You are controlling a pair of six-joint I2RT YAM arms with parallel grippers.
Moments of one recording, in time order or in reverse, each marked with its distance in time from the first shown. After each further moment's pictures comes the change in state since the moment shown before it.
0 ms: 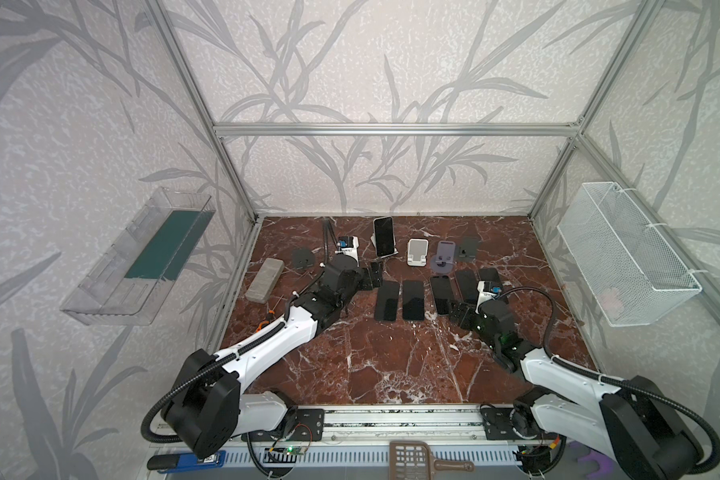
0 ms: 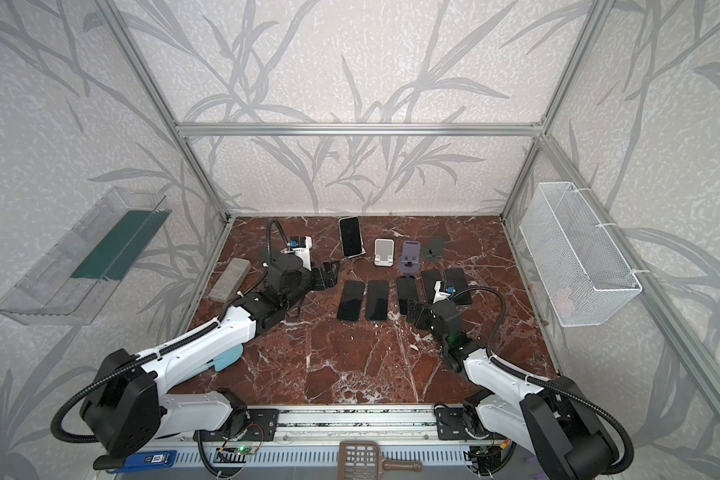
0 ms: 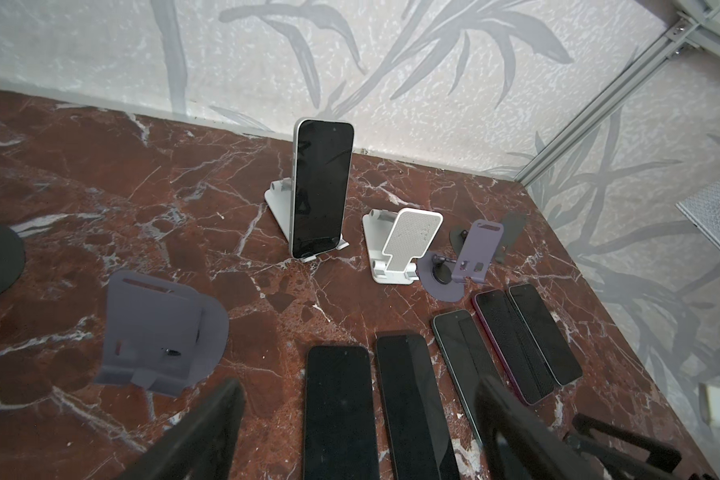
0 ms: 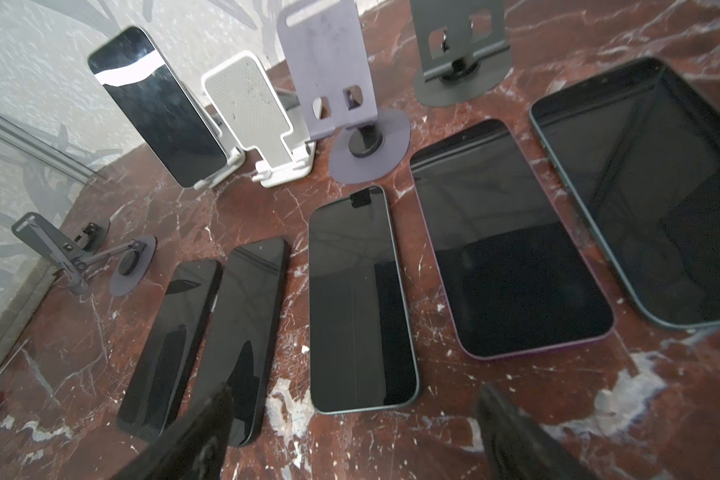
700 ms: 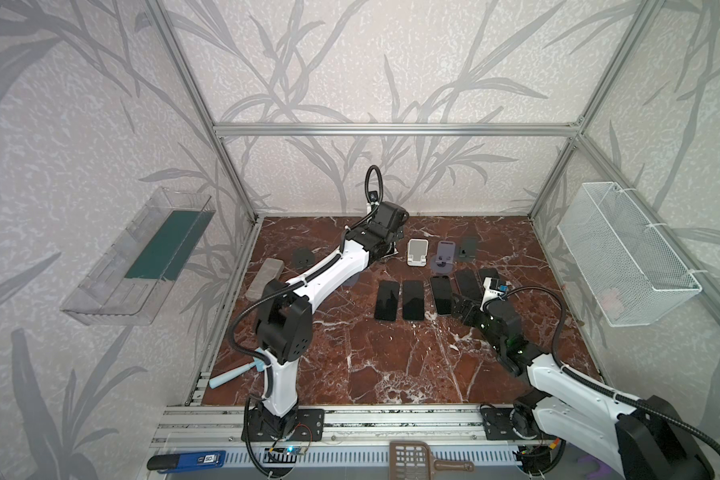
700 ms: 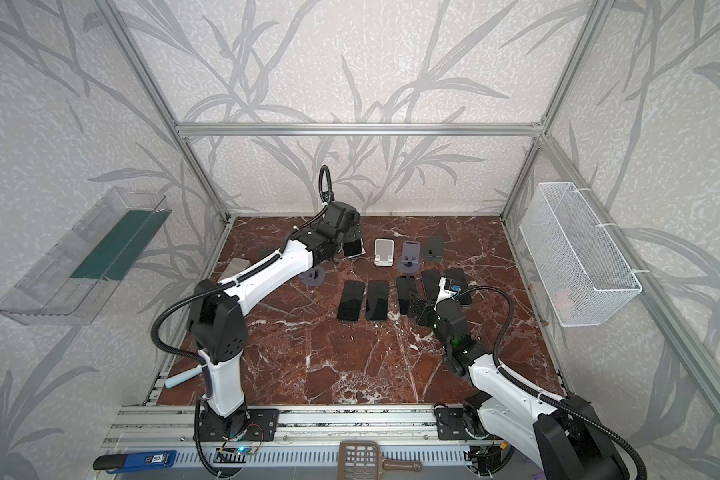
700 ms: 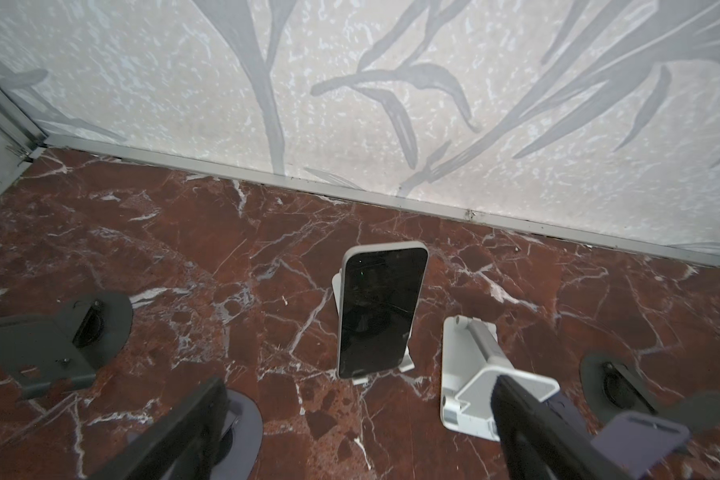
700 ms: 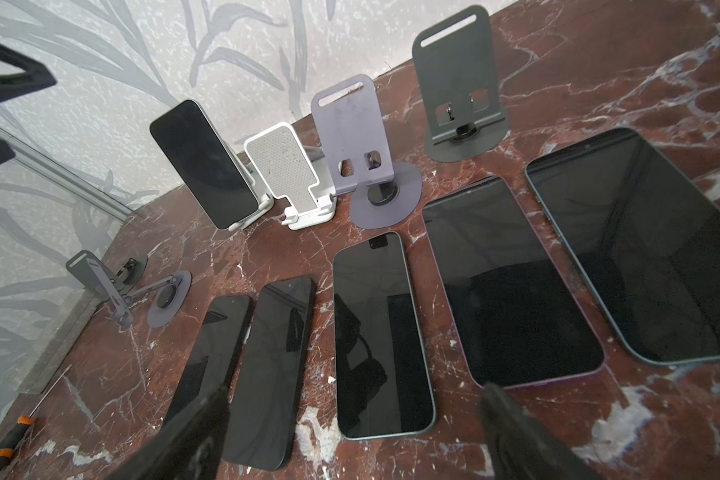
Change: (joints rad) left arm -0.032 0.702 0.996 -0.562 -0.403 -0.049; right arm 0.003 -0.138 0.000 -0.010 0.039 0.001
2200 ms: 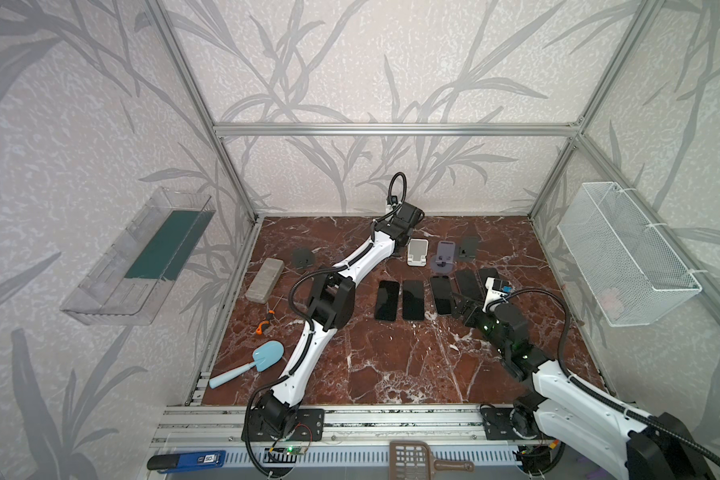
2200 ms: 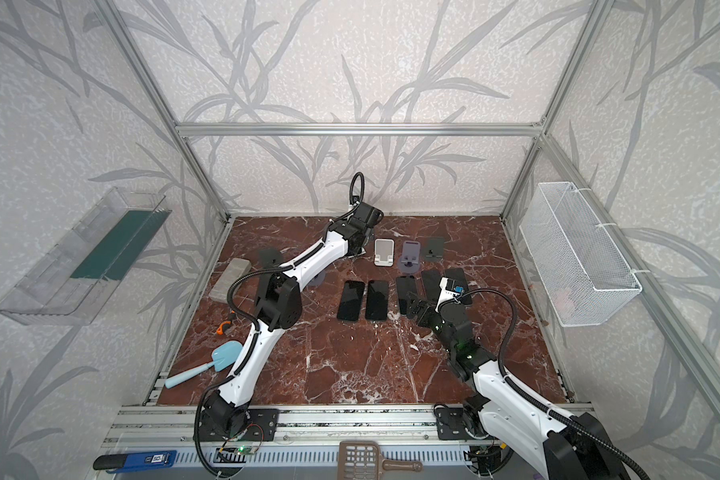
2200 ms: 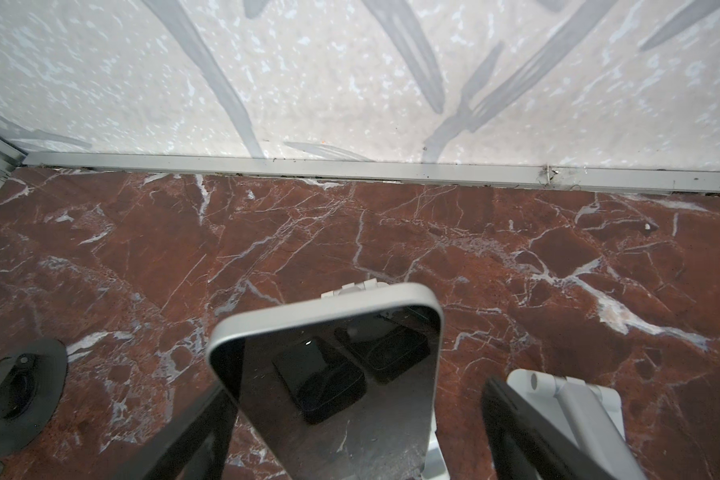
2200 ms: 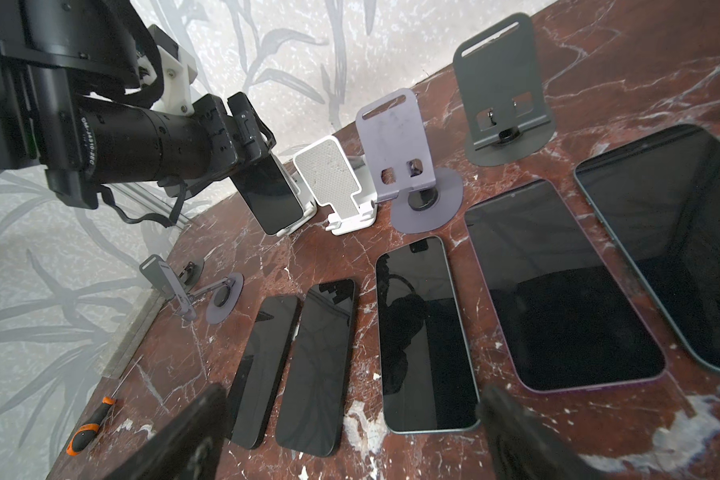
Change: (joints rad) left arm 0.024 0.510 0.509 -0.147 -0.072 0.098; right arm 0.000 -0.083 -0.019 0.008 -0.082 0.050
